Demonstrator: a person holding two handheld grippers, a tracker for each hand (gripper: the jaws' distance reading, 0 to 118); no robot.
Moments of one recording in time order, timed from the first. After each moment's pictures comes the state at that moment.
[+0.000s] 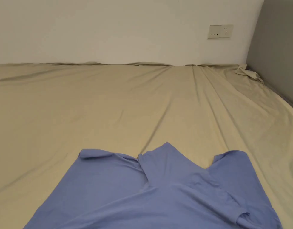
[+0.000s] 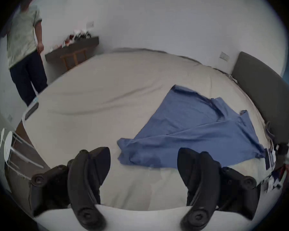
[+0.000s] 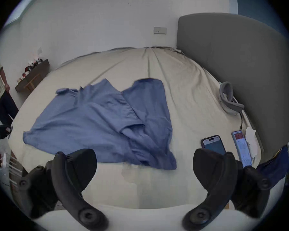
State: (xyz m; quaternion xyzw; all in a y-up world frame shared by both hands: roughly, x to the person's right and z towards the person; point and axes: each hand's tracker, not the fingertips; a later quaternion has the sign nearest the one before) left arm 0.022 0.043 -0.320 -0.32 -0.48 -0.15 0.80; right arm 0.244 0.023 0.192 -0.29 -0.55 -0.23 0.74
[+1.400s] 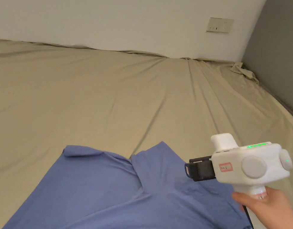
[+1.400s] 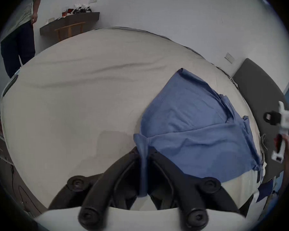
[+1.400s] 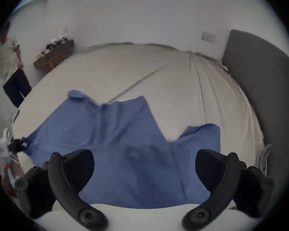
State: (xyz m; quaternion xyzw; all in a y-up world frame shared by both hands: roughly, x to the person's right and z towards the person) left arm 0.098 -0.071 -0.387 -0.44 -0.46 -0.11 0.76; right arm 0.502 -0.003 0.011 -0.41 -0.44 -0.22 0.77
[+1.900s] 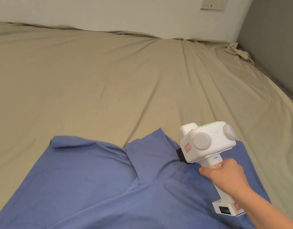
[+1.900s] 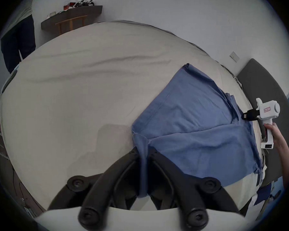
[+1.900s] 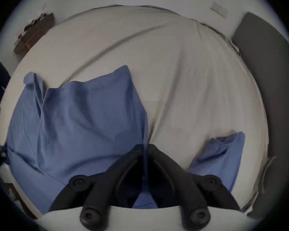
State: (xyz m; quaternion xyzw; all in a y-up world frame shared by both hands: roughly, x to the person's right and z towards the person) left arm 0.118 -0.065 -0.384 -0.46 -0.44 -0.12 0.76; right arm 0.545 -0.076 -0.045 -0.50 -0.43 -0.20 0.72
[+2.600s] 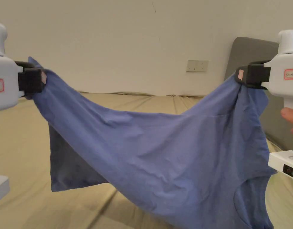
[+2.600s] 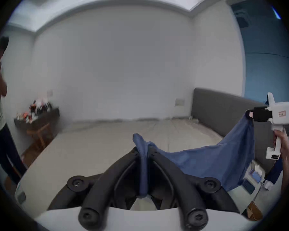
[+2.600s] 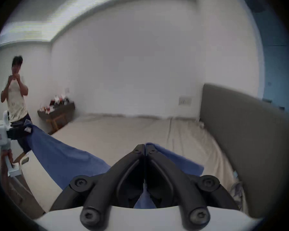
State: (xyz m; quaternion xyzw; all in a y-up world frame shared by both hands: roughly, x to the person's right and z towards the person) left arm 0.220 0.315 -0.300 -0.06 -0.65 -0.06 0.75; right arm 0.386 0.318 0.134 -0.08 -0.52 -0.06 0.85
